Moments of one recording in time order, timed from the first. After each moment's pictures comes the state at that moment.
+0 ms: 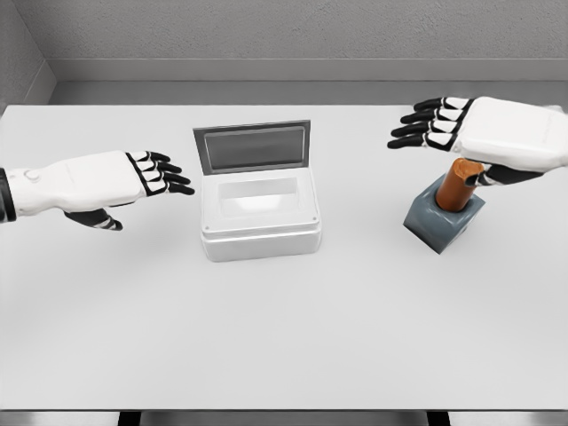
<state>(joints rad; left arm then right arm) -0.53 0.98 -0.56 -1.69 -0.35 -0.61 -0.47 -0.83 -1.19 0.81 -1.77 0.15 -0.61 0.28</state>
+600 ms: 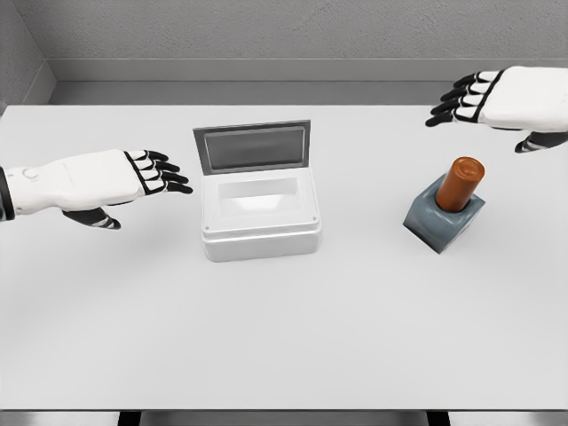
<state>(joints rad) -0.53 0.98 -0.55 -1.69 -0.36 -0.61 -0.47 -1.00 -1.12 0.82 -1.61 0.26 -0.61 0.60</state>
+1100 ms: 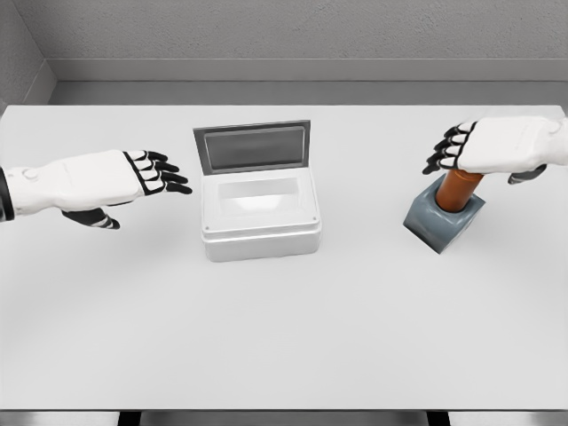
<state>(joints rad) -0.53 0.98 -0.55 -1.69 -0.36 -0.61 -0.47 -1.02 -1.06 0.99 -1.57 0.47 -0.61 0.61</state>
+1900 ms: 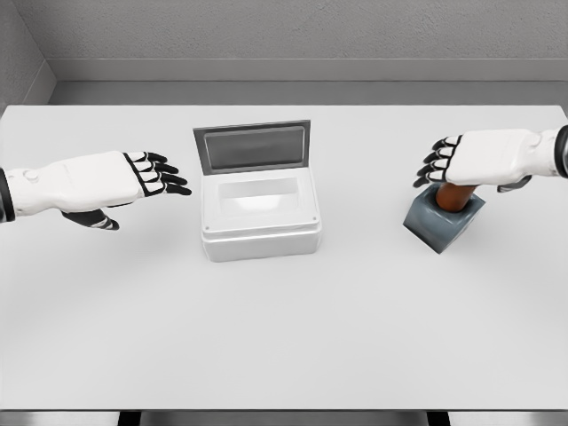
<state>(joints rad) -0.53 0.98 -0.55 -1.69 -0.37 -0.61 -0.47 -1.02 -1.04 1.02 -1.58 0.51 -0.61 0.61</state>
